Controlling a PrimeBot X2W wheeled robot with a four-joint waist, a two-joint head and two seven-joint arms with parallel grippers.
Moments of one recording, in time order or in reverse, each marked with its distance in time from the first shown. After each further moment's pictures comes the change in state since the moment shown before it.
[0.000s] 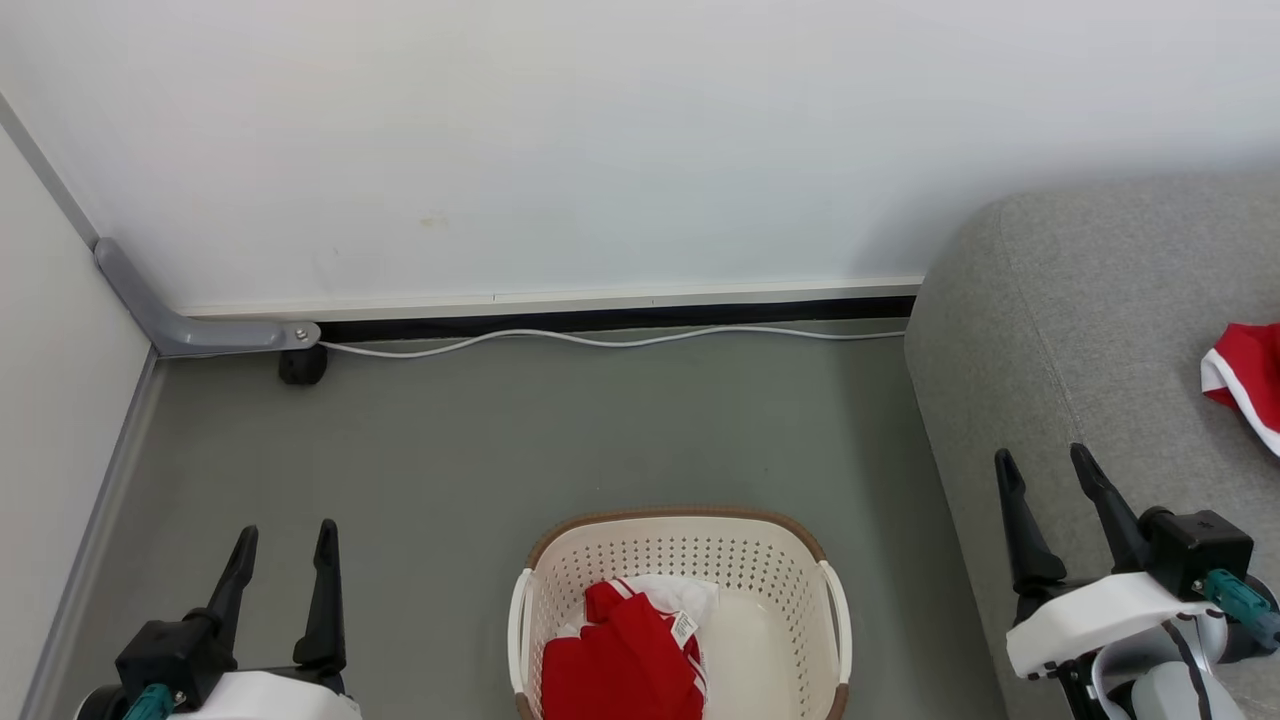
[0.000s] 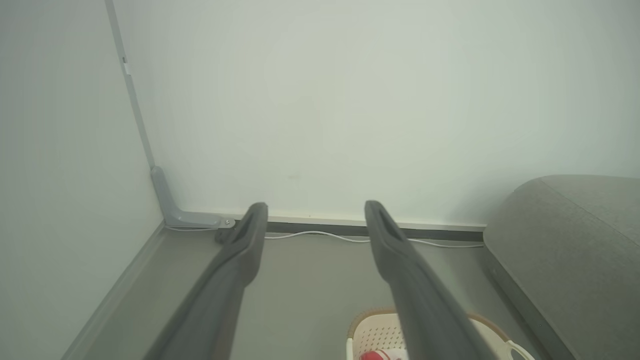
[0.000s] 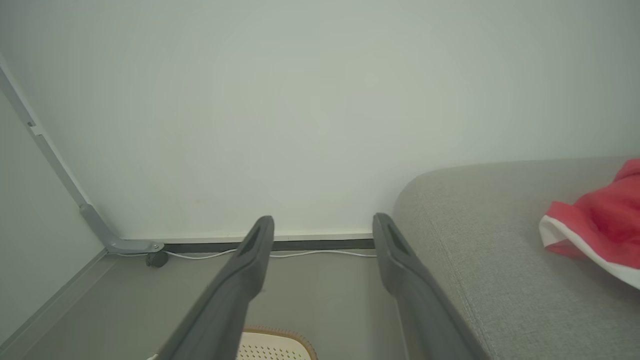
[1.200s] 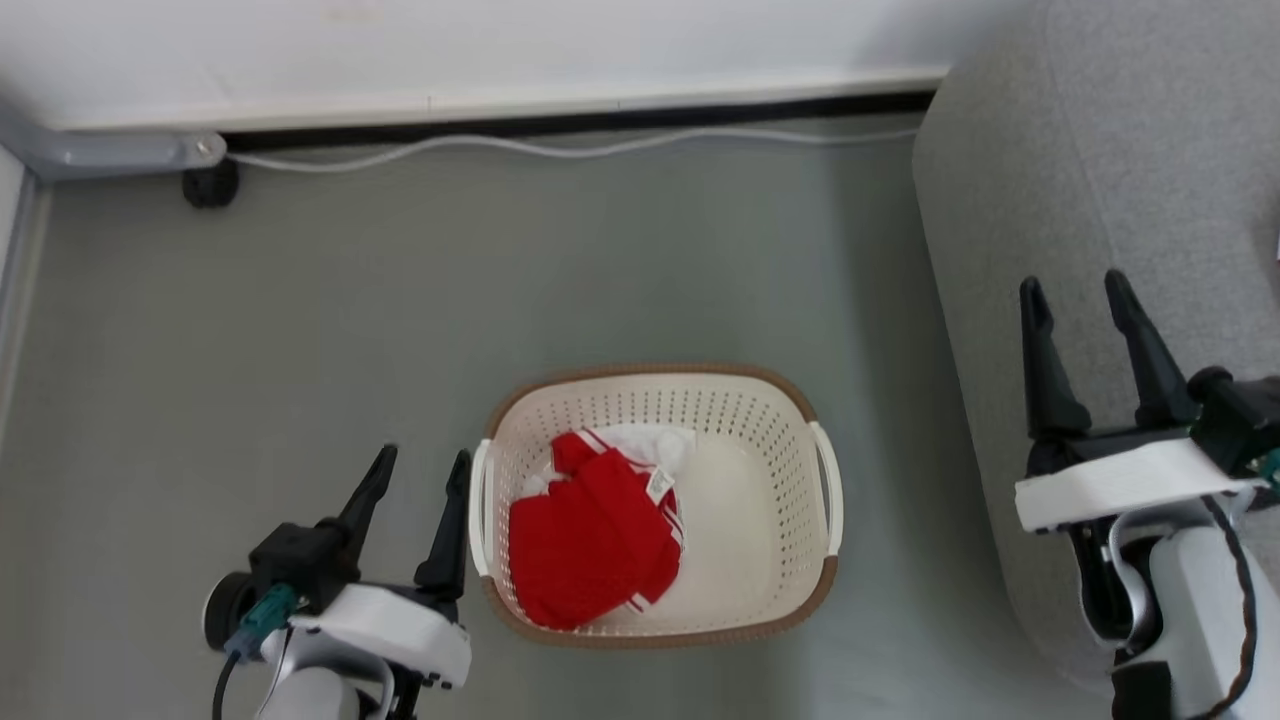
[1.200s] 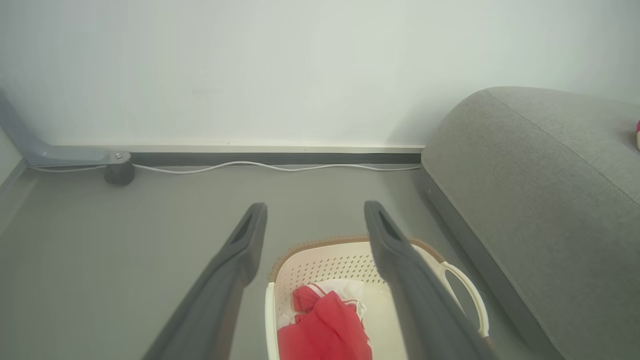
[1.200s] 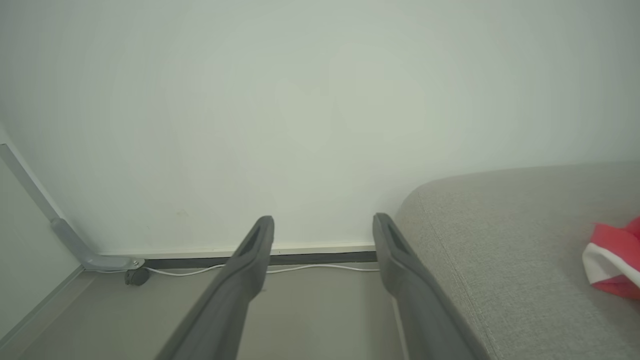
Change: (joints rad) left arm -0.140 -0.004 -0.212 0.087 -0.059 0.000 0.000; right arm -0.152 0.016 -0.035 -0.123 -0.009 0.000 0.000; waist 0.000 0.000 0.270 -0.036
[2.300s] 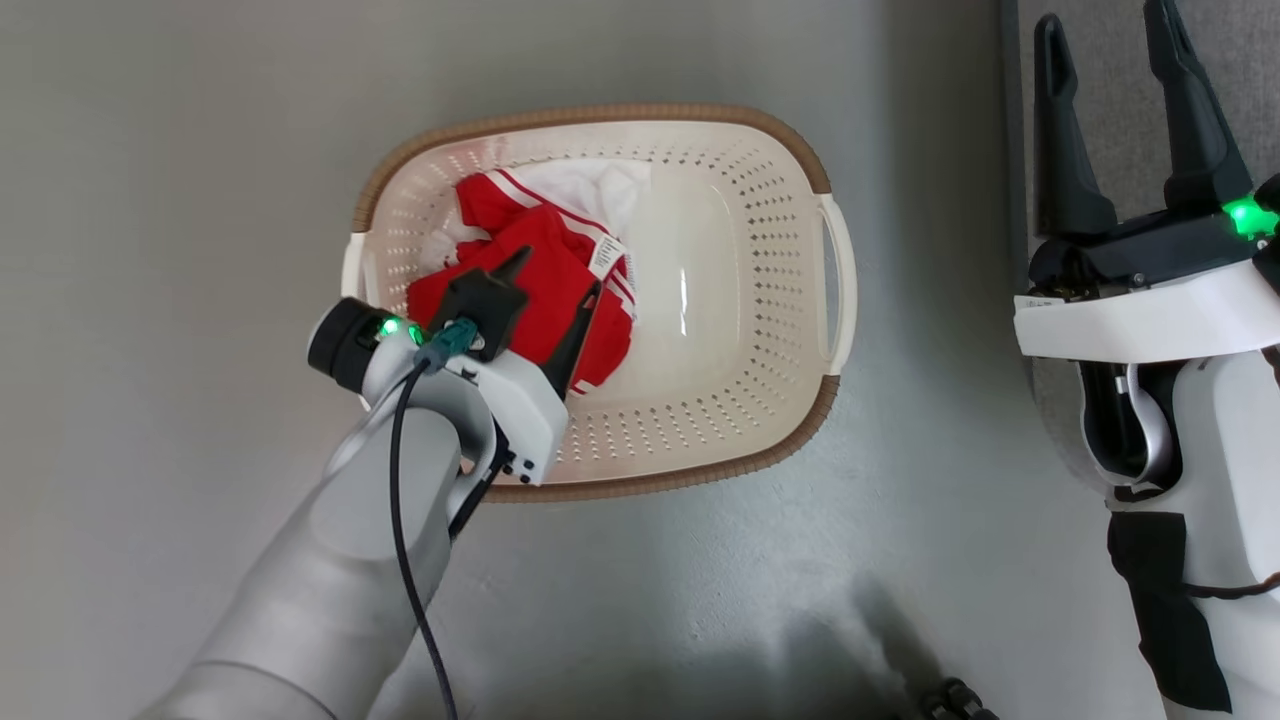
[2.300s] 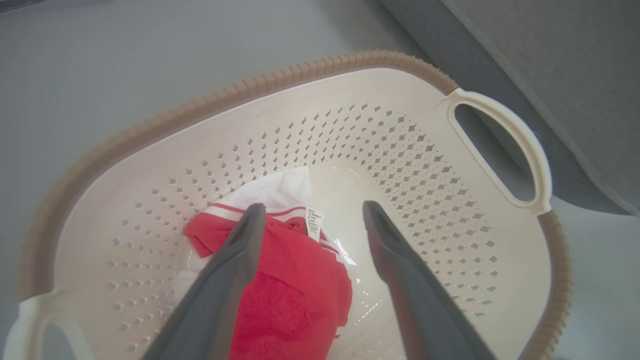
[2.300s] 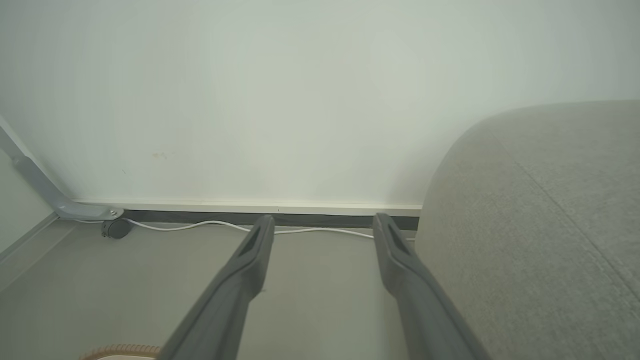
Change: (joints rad) left arm -0.643 -0.001 -0.515 0.535 -0.095 0.040 0.000; right arm -0.275 -0.002 0.058 -0.142 -0.013 0.000 -0.002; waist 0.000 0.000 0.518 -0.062
